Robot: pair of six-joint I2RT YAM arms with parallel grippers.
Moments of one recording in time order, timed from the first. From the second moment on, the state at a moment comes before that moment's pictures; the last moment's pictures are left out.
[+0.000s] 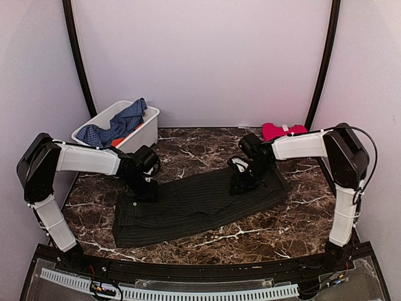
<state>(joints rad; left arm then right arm) -0.62 1.74 1.03 -0.59 -0.02 -0.56 0.61 1.95 1.28 -0.62 -0.34 0.19</state>
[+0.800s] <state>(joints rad) -0.75 1.62 1.17 -0.64 -0.06 -0.47 0.58 2.06 1.74 -0.69 -0.19 0.05</state>
